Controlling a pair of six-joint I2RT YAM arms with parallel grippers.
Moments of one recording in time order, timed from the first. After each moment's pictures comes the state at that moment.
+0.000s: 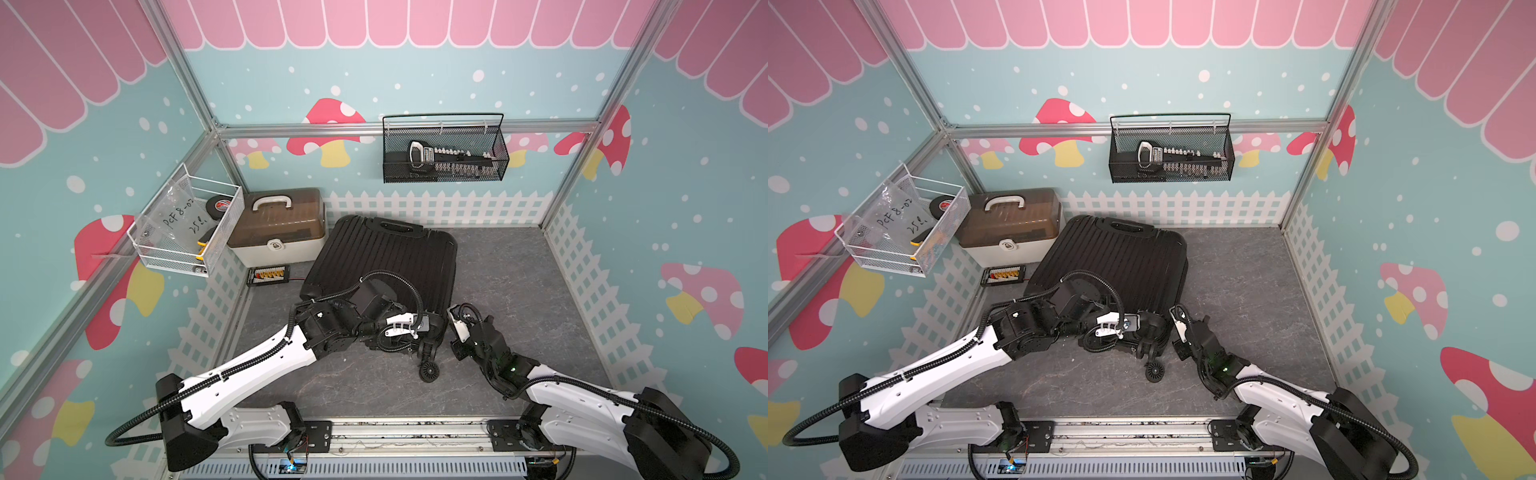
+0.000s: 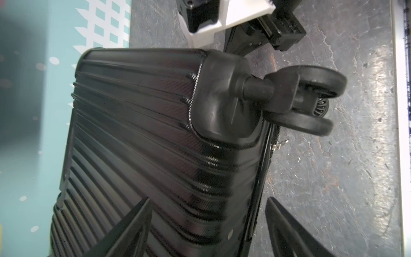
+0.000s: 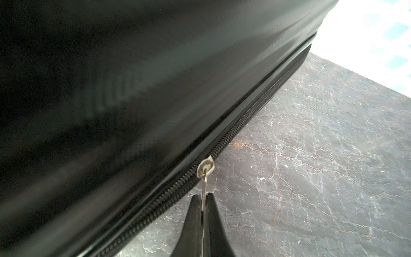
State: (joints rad) left arm -0.95 1.23 1.21 -0.78 -0.10 0.79; right arm 0.75 1.04 0.30 0.21 0.27 -0.02
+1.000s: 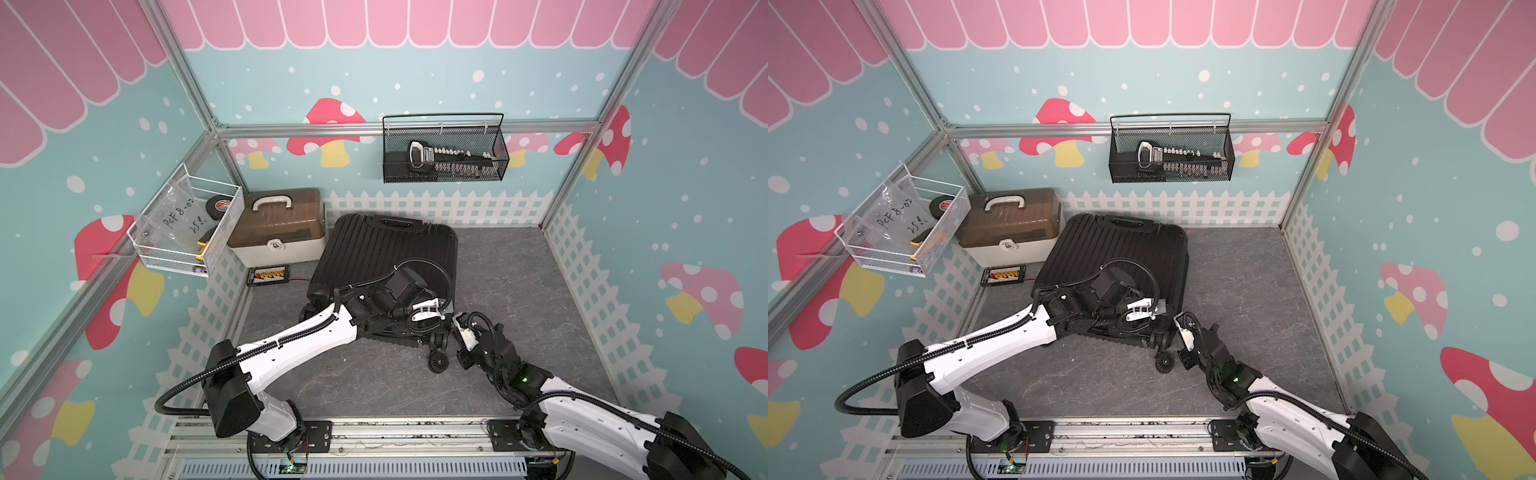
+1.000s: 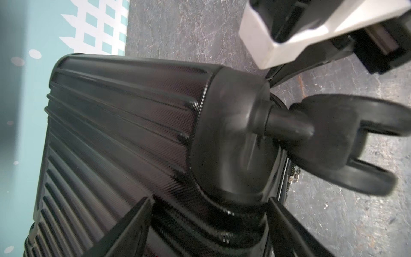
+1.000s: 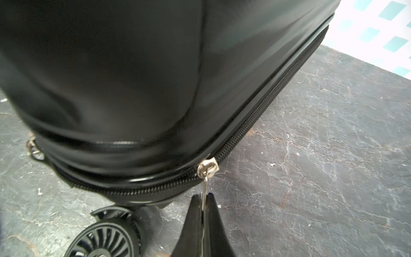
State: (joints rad) left arm -0.93 1.51 1.35 -0.68 -0.12 0.69; right arm 0.75 0.86 0.24 0.11 0.19 0.00
